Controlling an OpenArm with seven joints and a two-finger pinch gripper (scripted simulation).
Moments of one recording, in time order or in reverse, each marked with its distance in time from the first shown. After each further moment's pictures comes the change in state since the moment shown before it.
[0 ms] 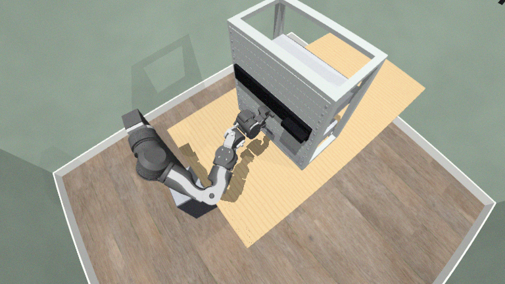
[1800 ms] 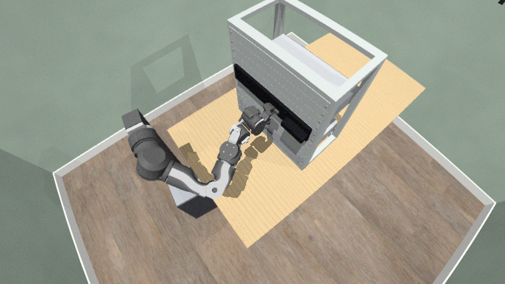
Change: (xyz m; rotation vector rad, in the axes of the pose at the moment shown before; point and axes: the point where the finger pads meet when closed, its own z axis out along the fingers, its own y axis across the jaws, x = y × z) arm -0.001 -0.002 0.024 0.008 -0.011 0.004
